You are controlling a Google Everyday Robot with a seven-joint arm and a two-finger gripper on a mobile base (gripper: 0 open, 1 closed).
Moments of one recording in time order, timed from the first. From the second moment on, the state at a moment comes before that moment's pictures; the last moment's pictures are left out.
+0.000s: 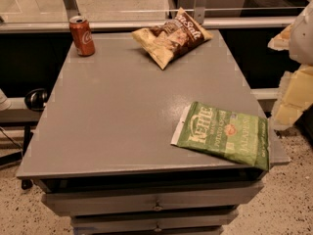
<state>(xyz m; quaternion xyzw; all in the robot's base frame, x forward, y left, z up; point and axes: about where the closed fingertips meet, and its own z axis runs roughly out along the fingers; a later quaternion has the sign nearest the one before) 0.438 -0.217 0.976 -0.60 0.78 -0.03 0.16</state>
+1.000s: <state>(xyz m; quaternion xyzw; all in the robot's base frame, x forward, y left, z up) 0.509 -0.209 0.983 -0.59 0.76 0.00 0.26</state>
